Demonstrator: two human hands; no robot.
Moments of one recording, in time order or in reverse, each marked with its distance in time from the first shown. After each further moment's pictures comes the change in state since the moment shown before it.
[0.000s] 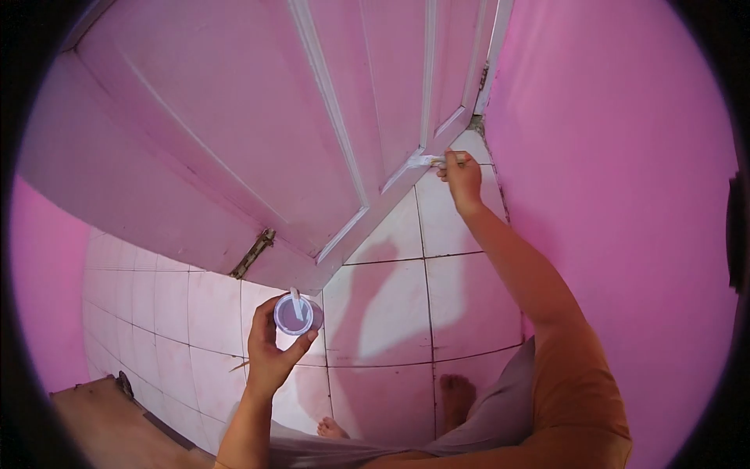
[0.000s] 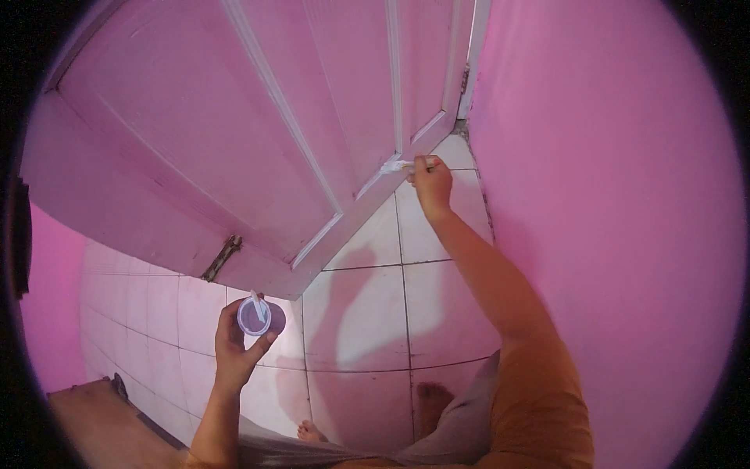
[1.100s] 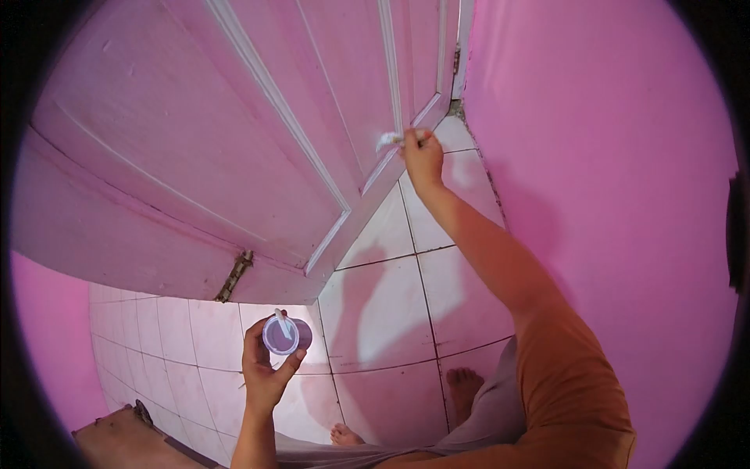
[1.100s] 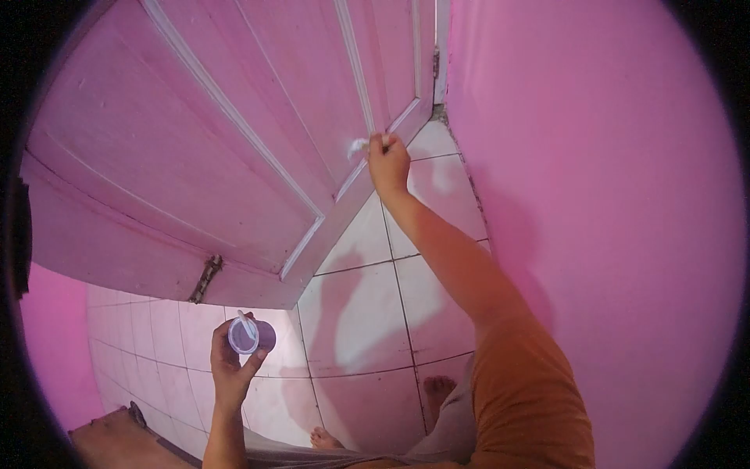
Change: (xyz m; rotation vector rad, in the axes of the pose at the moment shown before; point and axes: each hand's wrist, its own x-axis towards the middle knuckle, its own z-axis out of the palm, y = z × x) left_hand -0.003 -0.010 -0.002 -0.004 0.006 -0.033; right_hand 0.005 -0.007 0.045 0.097 0.068 -0.015
